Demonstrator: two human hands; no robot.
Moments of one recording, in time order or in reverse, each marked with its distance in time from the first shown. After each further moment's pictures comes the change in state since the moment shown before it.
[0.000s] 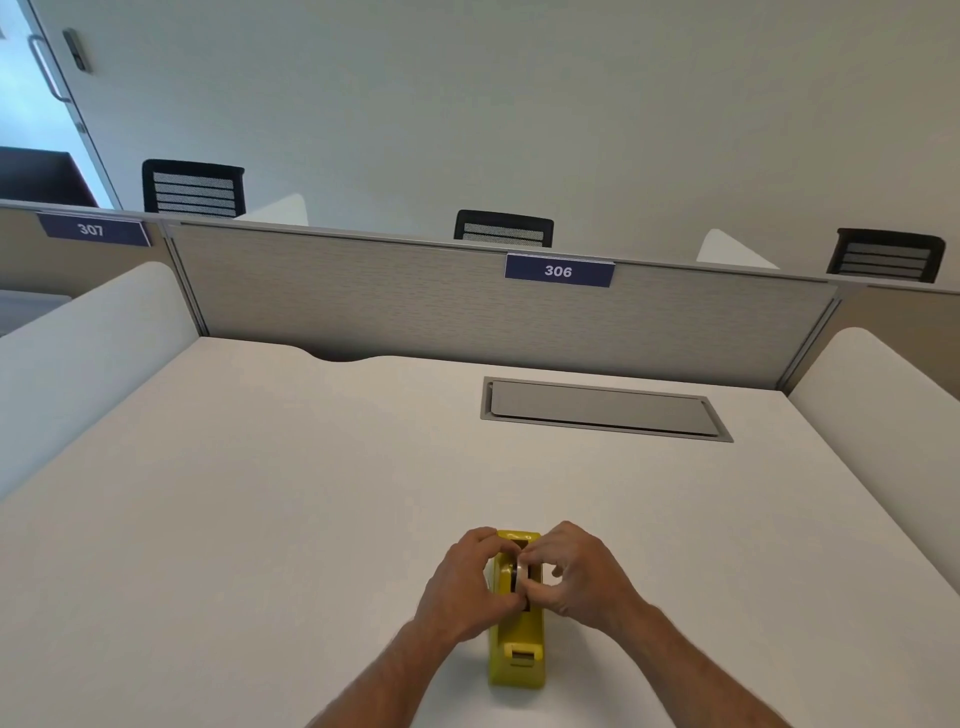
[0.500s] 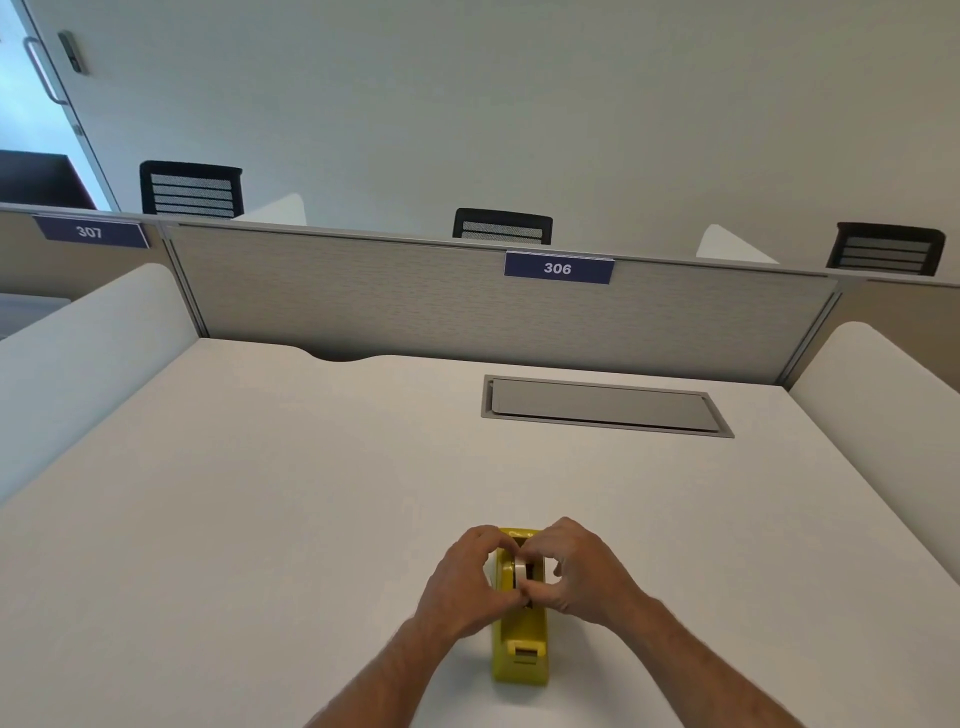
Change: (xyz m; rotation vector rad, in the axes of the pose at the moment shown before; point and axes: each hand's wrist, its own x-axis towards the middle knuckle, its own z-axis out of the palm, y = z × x) left_hand 0.003 -0.003 0.000 -0.008 -0.007 0.007; right_hand 0.003 0.006 0.002 -0.003 -0.066 0.016
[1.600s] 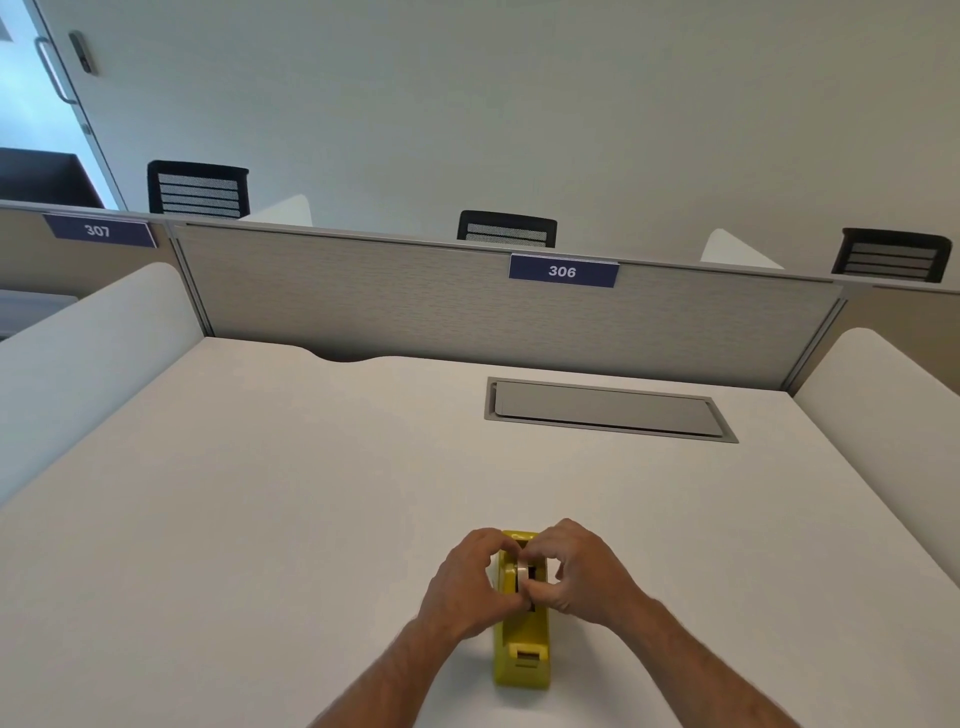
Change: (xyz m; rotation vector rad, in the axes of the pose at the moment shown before) left_hand 0.003 -0.003 0.002 -0.024 0.010 -0.018; right_hand 0.003 0.000 0.000 0.019 -0.005 0.019
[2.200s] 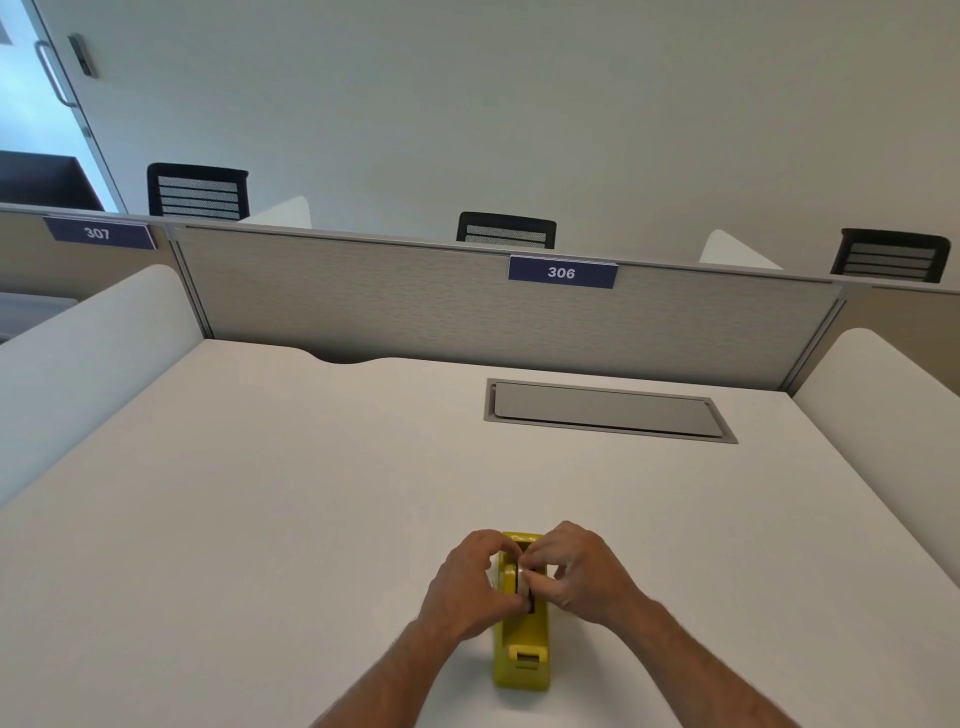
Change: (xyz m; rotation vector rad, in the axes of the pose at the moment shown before) left_hand -0.001 0.002 -0.002 -0.047 -0.023 -0.045; right_hand 0.000 -0.001 0.001 0.050 0.032 0.000
